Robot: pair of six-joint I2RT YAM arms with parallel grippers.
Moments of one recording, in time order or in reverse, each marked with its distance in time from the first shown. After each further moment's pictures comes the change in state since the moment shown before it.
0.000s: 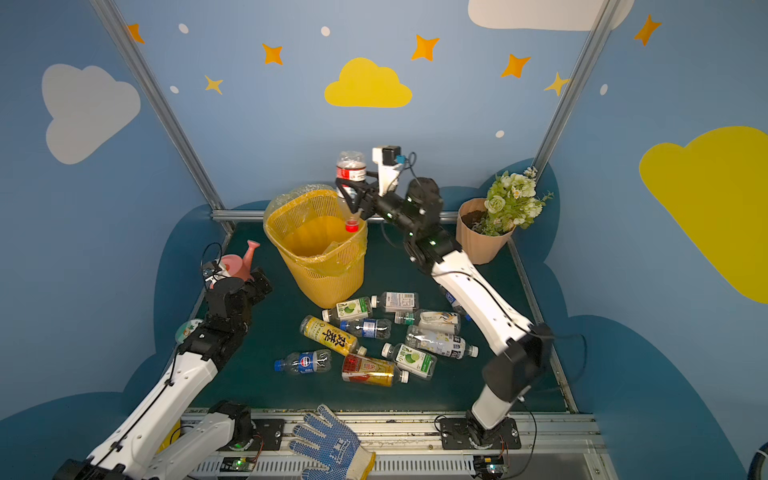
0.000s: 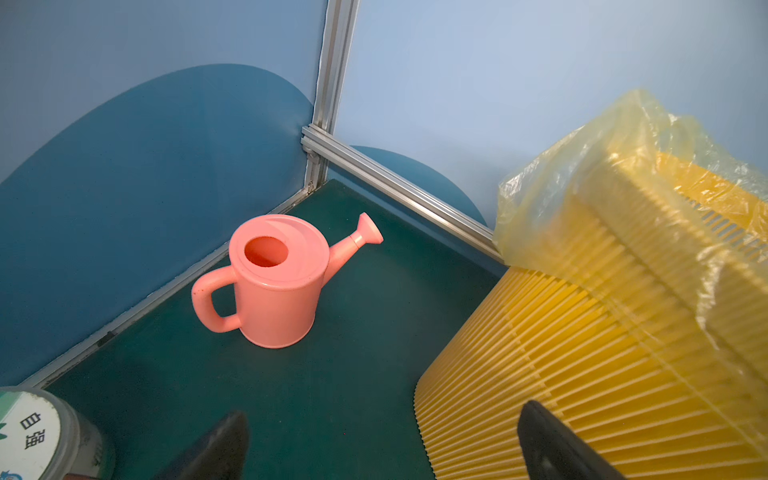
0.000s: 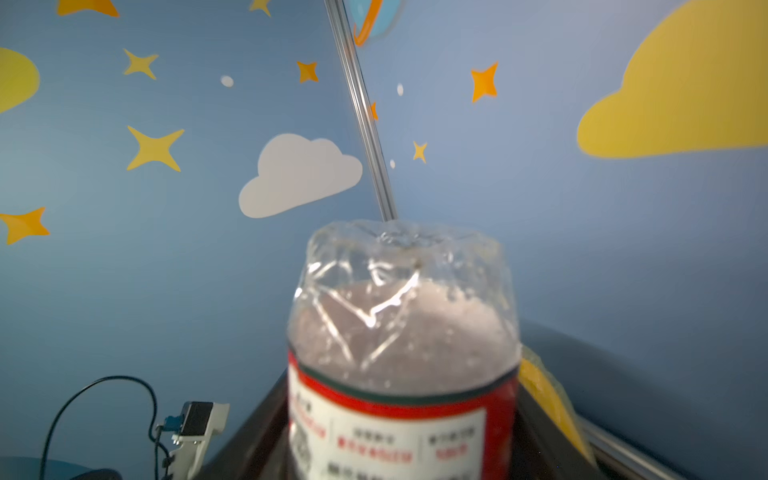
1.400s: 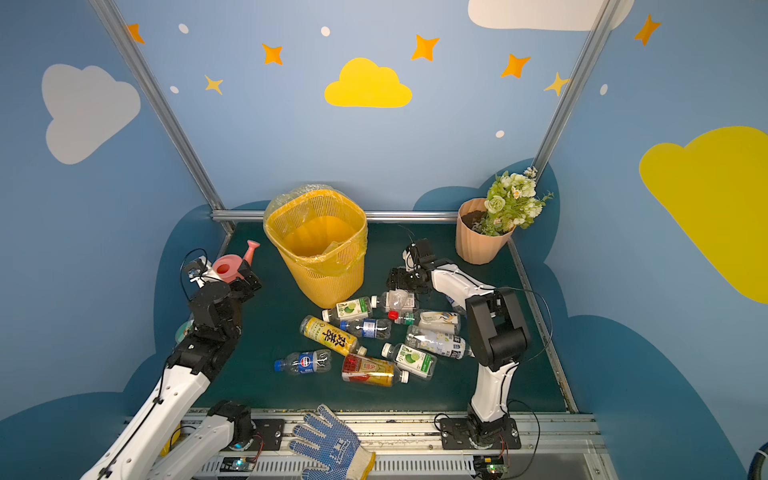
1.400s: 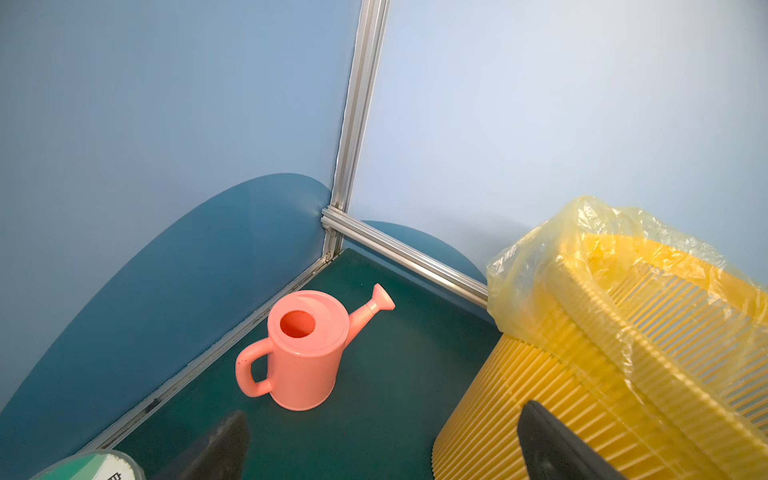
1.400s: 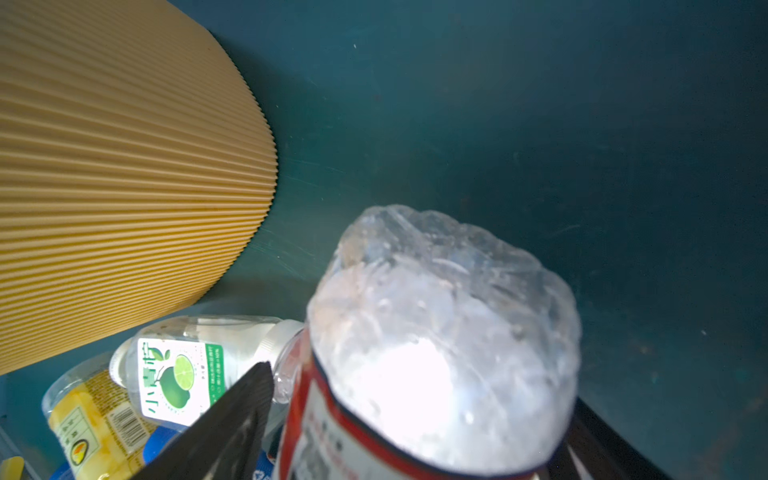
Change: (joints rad) left arm 0.000 -0.103 -0.004 0.079 -0.100 0.149; right arm -0.220 0.105 -0.557 -0.516 0.125 0.046
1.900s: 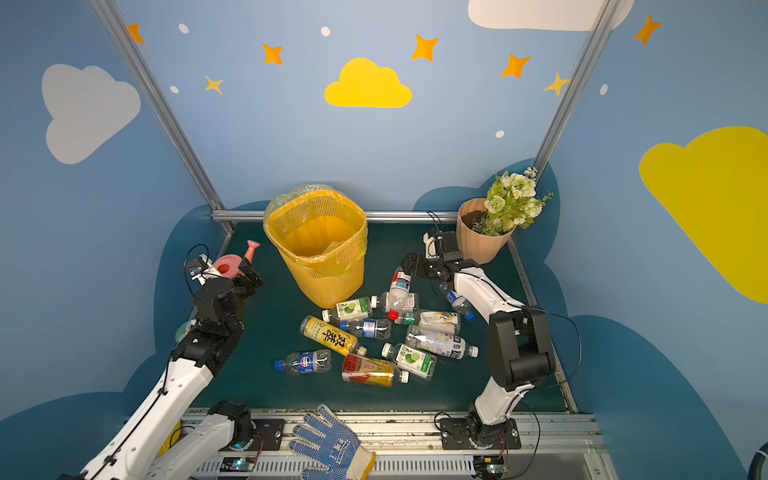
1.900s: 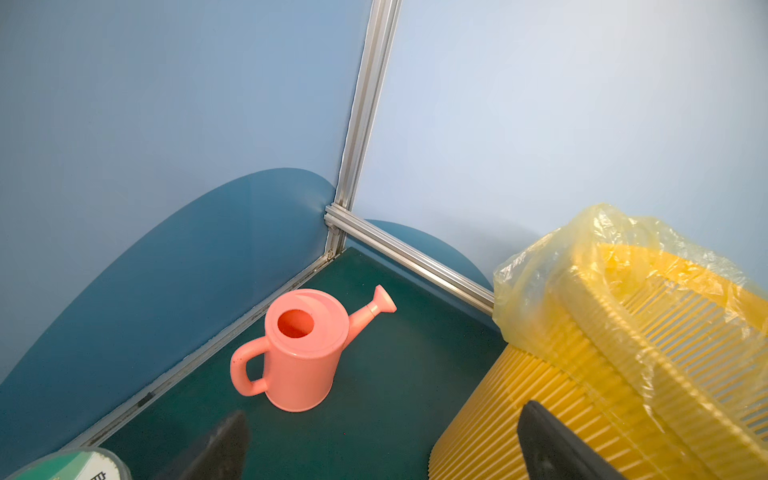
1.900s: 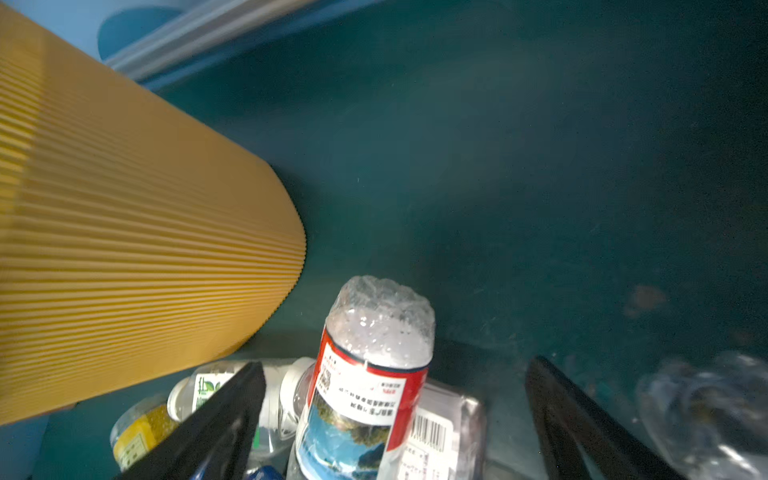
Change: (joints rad) left arm 0.004 0.048 0.013 0.027 -0.018 -0.034; right arm -0.103 -0.161 -0.070 0.113 -0.028 -0.015
